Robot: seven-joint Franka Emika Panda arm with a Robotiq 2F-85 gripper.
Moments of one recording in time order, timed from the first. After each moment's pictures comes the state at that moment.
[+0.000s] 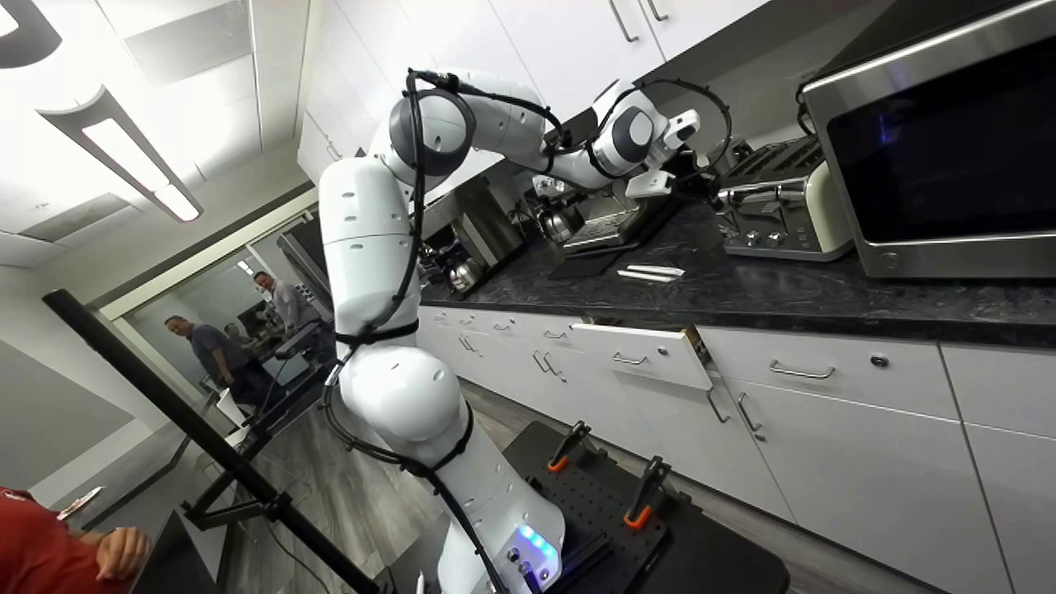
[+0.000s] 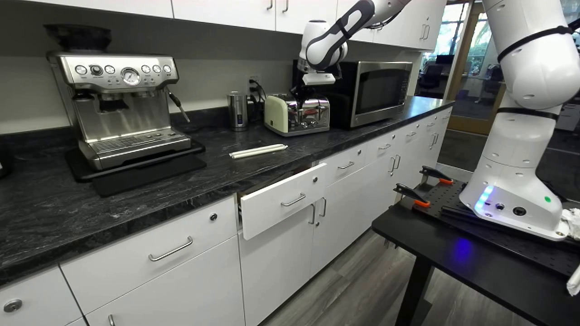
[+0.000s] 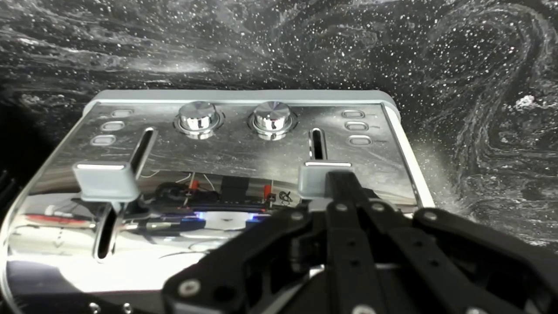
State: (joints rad) arm 0.11 0.50 -0.06 -1.74 -0.16 2.56 0.40
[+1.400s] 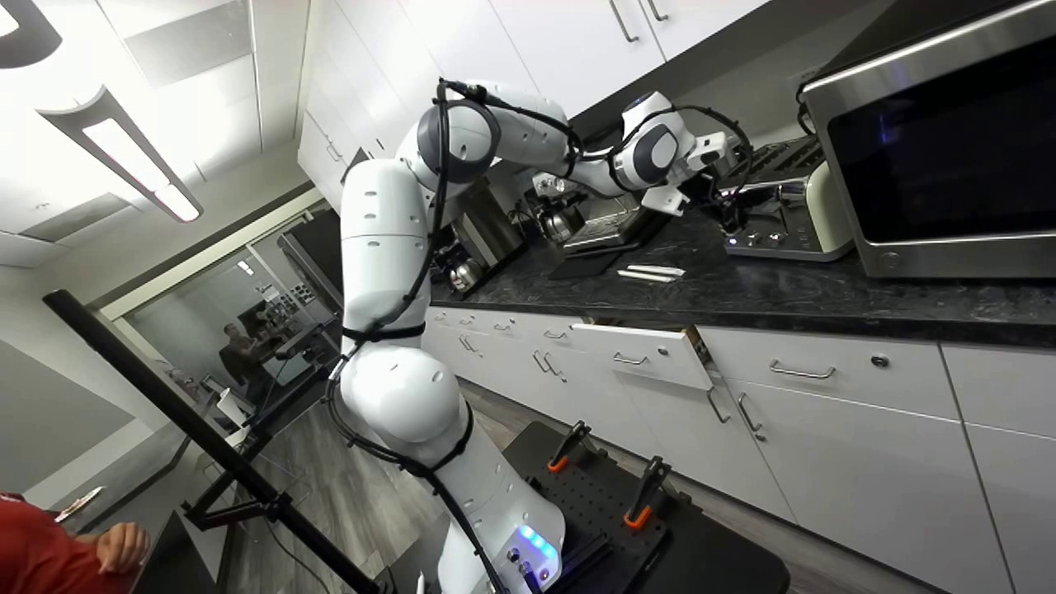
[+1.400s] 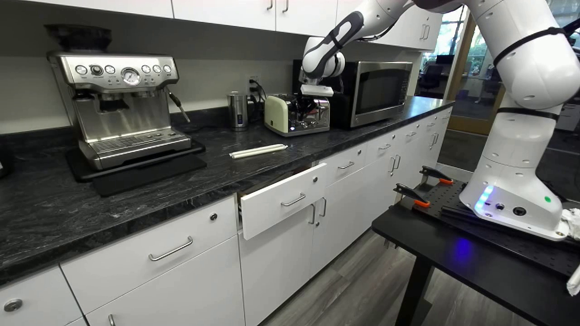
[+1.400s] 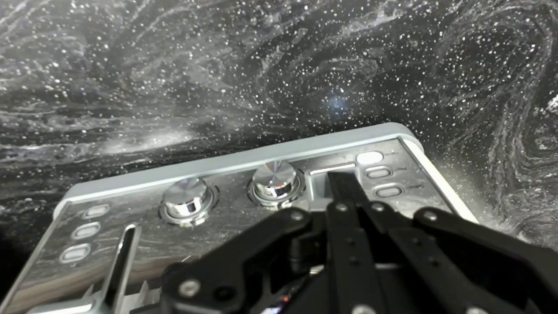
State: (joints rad) arm 0.09 0.61 -0.08 -1.68 0.05 2.55 0.40
